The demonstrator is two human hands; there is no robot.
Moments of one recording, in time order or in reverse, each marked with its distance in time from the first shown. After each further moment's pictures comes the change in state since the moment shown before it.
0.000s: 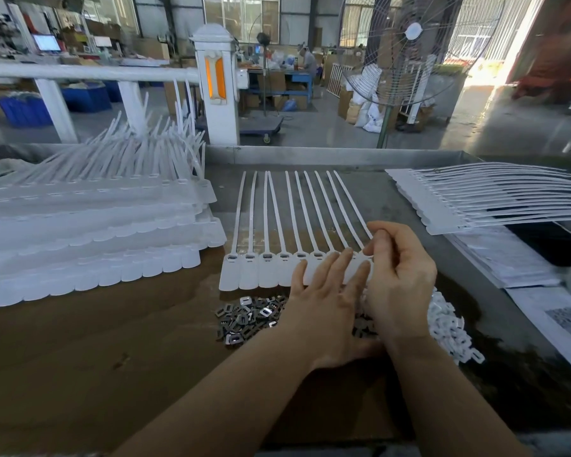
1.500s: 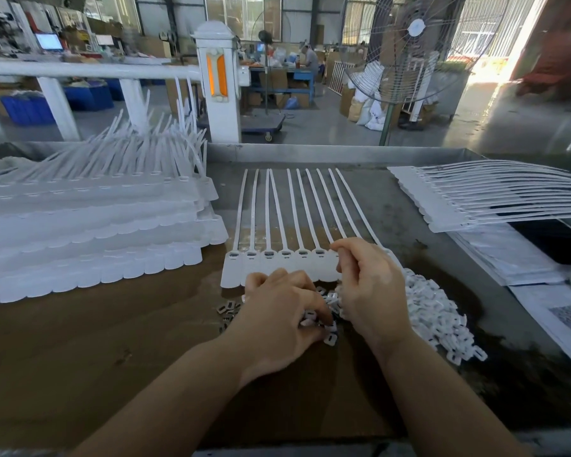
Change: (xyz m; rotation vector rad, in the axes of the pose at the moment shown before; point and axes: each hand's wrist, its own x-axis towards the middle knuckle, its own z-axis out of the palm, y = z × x) left_hand -0.045 -0.030 -0.030 -0.207 0.062 -0.043; right_hand -0.013 0.008 0.012 -0.296 -0.233 -0.265
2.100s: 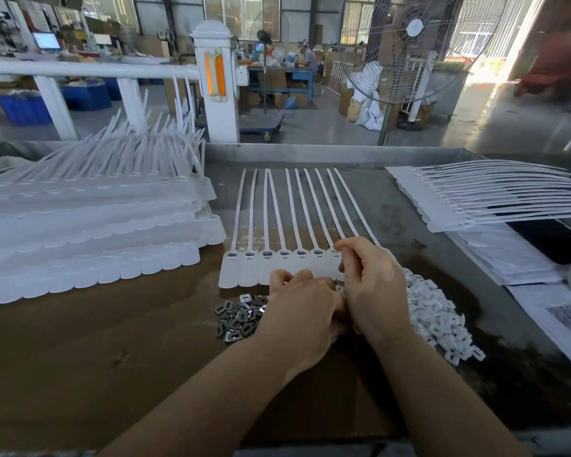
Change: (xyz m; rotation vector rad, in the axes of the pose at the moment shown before) left_hand 0.020 0.025 0.013 0.134 0.006 0.012; right_hand 0.003 -0.002 -0.004 0.031 -0.044 0.117
